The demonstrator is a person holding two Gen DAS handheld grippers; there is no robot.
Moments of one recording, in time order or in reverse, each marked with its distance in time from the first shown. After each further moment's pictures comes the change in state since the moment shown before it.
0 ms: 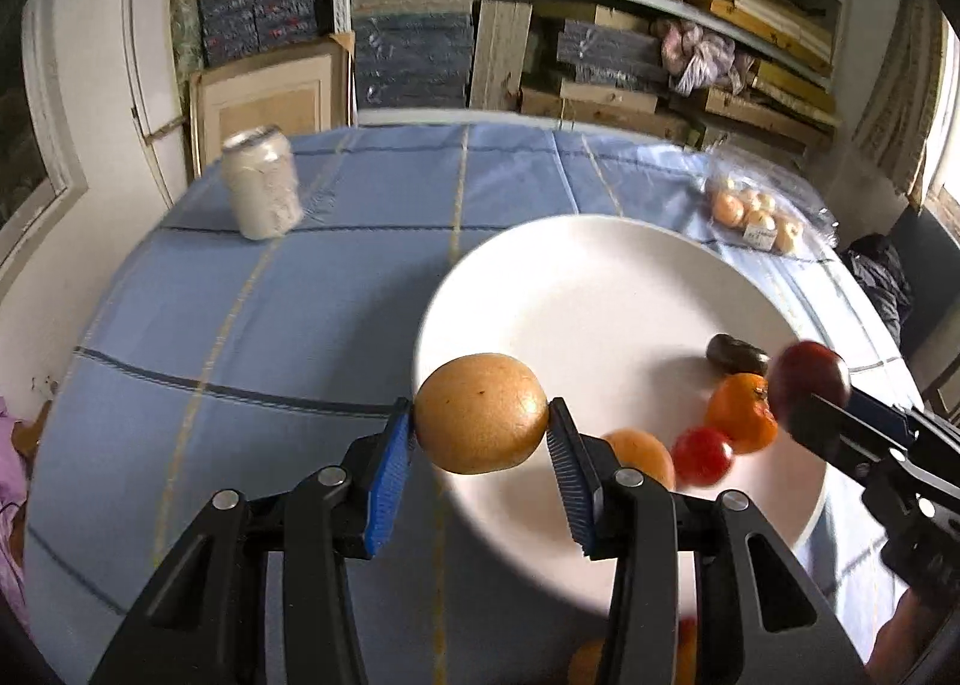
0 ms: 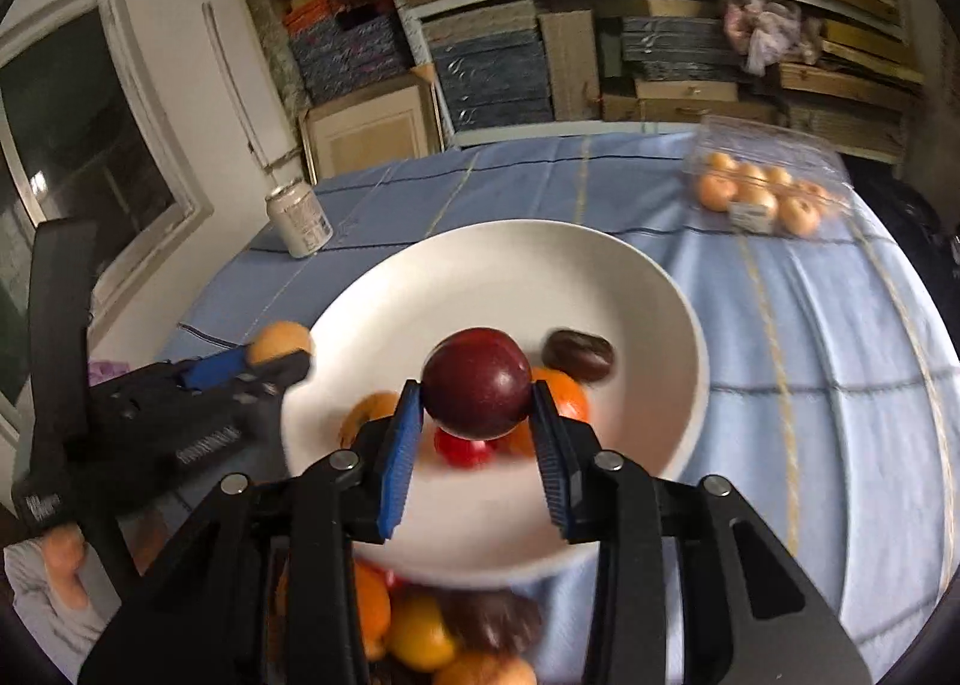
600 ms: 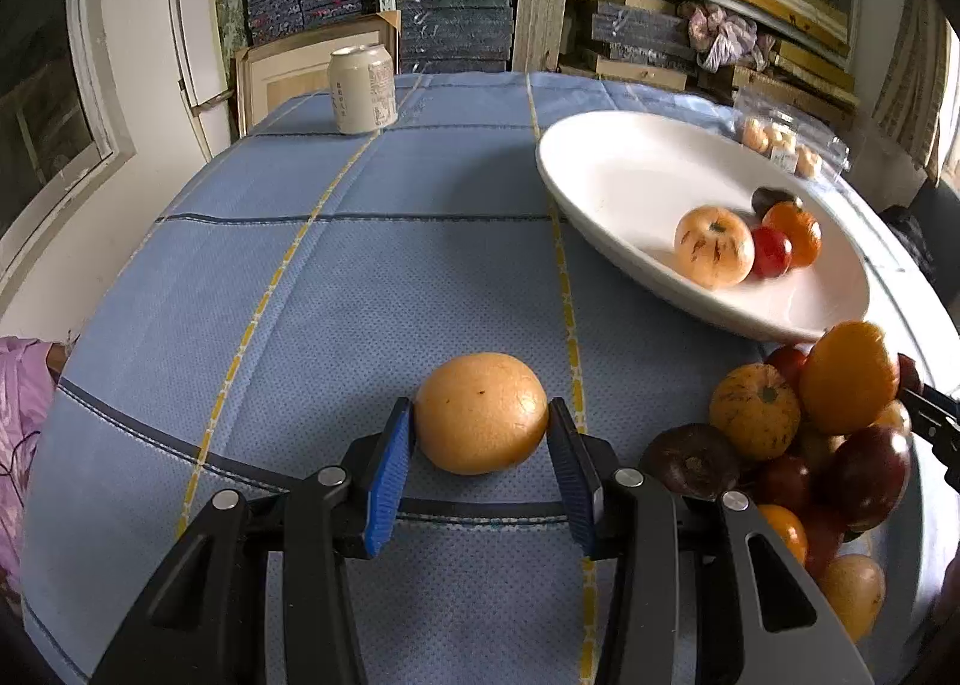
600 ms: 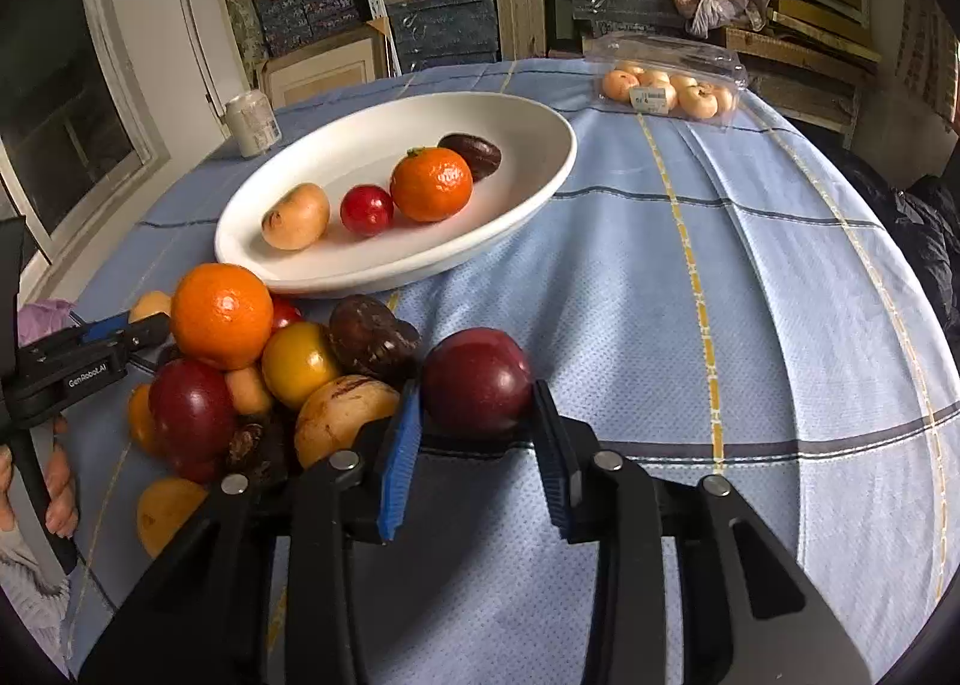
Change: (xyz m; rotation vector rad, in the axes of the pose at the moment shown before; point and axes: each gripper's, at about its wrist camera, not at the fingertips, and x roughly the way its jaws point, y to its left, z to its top) left arm -0.047 0.047 -0.106 -0.020 -0.009 0.074; right arm -0.060 -0.034 -0.116 0.038 0.010 -0.118
